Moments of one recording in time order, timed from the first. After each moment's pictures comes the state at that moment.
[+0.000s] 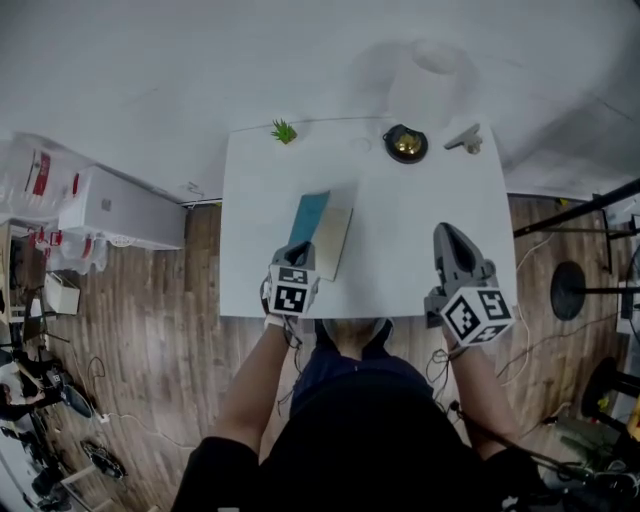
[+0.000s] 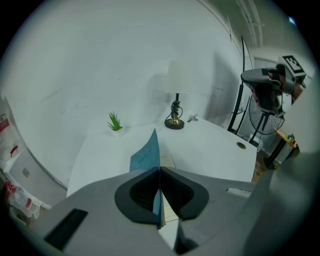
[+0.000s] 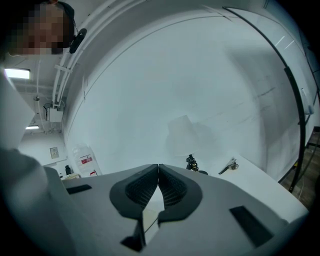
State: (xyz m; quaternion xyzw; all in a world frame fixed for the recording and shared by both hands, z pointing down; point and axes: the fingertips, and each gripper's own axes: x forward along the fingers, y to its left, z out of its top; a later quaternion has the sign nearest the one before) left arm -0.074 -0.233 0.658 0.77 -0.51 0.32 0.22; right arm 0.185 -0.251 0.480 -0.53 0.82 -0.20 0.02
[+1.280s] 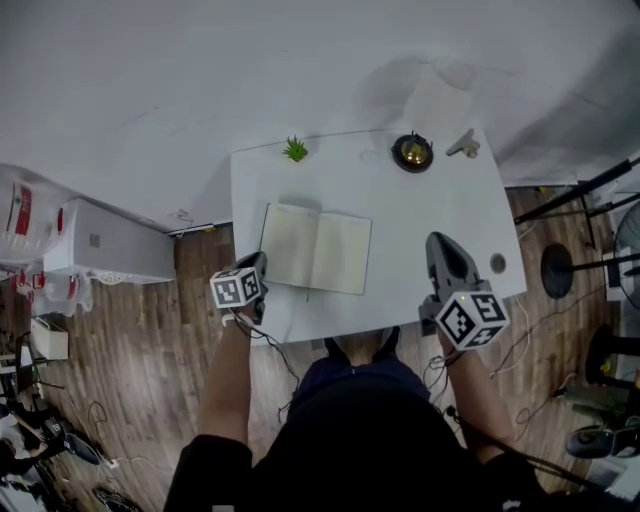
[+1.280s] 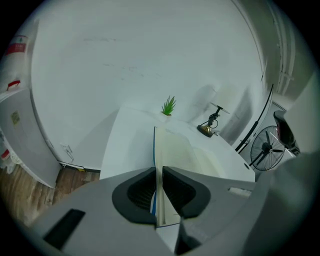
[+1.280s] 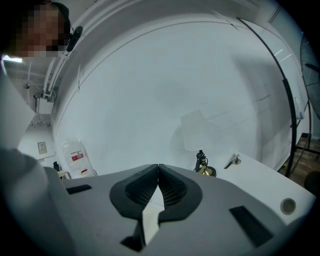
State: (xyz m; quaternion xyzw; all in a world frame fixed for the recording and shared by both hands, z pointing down) left arm -0.299 -0.281 0.728 0.75 -0.50 0.20 0.37; right arm 0.069 -0.249 0.474 -0.58 0.79 -0.20 0.00
